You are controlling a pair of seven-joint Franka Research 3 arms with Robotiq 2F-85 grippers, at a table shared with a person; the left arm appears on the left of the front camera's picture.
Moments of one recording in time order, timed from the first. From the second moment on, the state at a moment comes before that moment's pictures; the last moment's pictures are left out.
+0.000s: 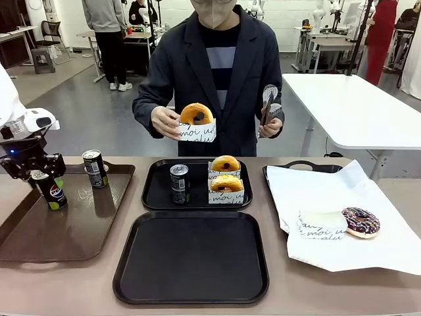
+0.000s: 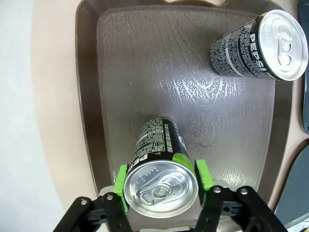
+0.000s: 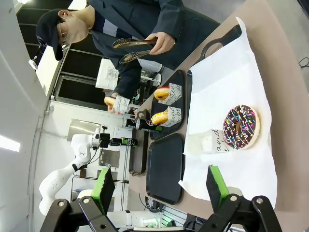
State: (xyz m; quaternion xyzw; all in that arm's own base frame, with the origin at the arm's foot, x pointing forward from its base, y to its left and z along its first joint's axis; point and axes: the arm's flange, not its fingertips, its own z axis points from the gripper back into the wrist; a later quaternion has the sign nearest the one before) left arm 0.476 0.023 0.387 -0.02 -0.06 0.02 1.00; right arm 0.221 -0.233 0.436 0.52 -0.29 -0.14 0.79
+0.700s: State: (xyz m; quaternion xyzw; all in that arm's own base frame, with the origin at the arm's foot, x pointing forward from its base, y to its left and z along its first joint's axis) left arm 0.477 0.023 0.388 -0.03 -0.07 0.02 1.00; right arm 0.221 -0.233 0.436 0.52 -0.29 -0.14 0.79
